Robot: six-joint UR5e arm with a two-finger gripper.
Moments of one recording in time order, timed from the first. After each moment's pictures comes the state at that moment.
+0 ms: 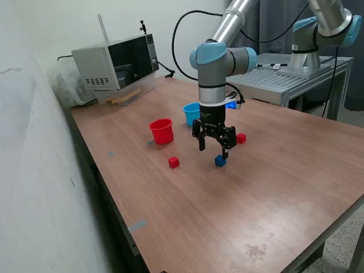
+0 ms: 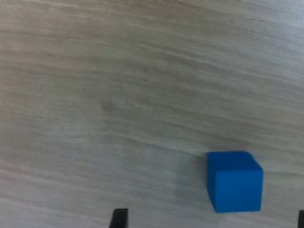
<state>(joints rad) 0.08 -0.70 1.32 -2.35 -1.54 3.02</state>
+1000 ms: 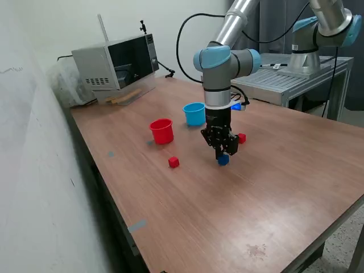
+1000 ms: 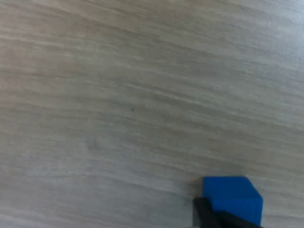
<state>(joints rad) 0.09 -0.71 1.36 -2.36 -1.53 3.01</state>
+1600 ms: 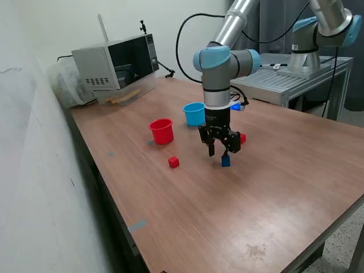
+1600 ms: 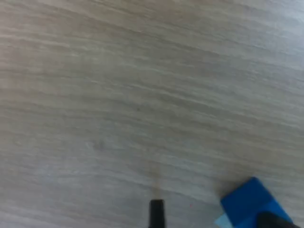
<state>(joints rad) 0.08 -0.70 1.36 -2.35 -1.54 3.01</state>
